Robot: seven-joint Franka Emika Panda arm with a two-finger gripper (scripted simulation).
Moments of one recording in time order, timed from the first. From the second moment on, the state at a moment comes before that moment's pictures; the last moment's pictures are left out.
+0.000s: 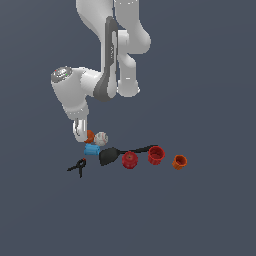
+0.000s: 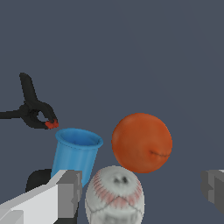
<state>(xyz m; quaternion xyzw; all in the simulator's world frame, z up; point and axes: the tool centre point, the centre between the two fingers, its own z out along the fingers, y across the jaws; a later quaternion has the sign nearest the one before) -0.082 -0.205 0.110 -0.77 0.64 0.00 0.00</state>
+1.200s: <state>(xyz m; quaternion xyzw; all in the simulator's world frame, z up) -0.093 -0.217 0.061 -0.73 0.68 0.00 0.00</state>
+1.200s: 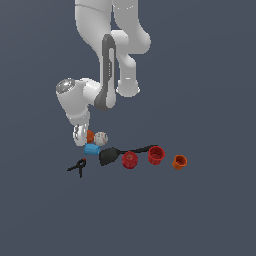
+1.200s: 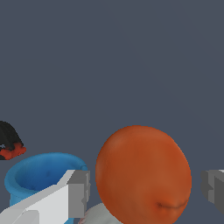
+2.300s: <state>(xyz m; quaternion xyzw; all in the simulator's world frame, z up) -0.088 -0.215 0.065 -0.73 0.68 -0.01 0.00</state>
